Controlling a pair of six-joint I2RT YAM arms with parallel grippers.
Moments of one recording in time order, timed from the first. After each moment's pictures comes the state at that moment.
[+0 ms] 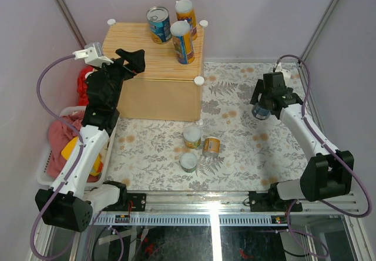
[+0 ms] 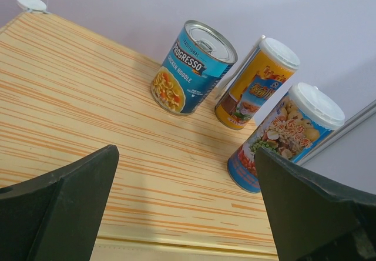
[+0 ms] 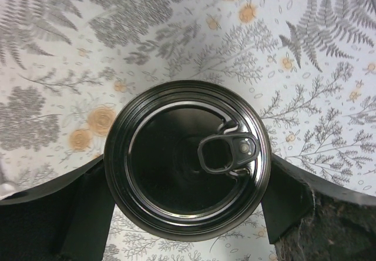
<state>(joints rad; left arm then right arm) -0.18 1.11 1.07 0.22 -0.08 -0.55 0.18 1.39 1.11 -0.55 0.35 0.40</state>
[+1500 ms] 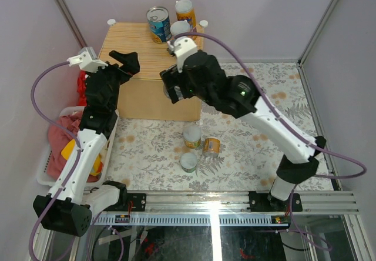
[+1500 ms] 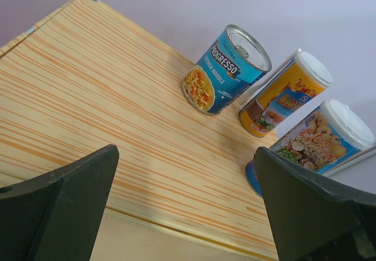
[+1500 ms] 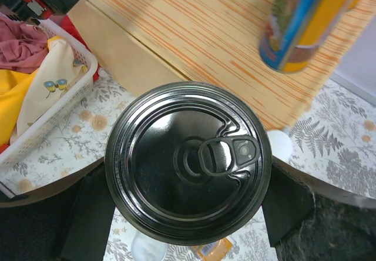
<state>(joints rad) -0.18 1.07 1.07 0.10 -0.22 -0.62 1.04 1.70 2.20 -0.91 0.40 0.13</state>
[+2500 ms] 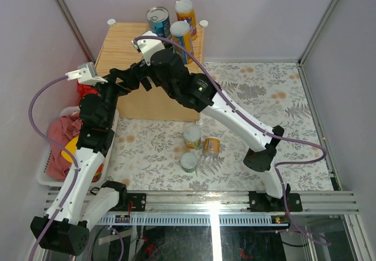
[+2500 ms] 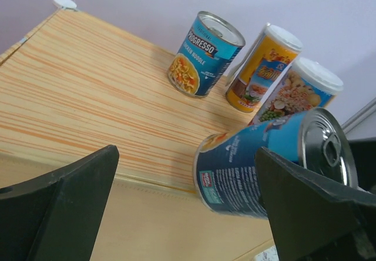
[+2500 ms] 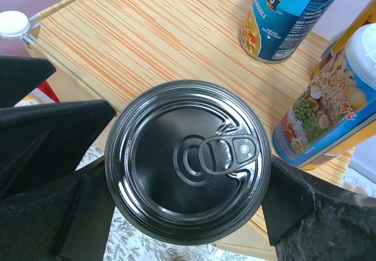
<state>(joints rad) -0.18 0.89 0.88 0.21 -0.11 -0.51 1.06 2.07 2.52 -0.72 0.51 -0.07</state>
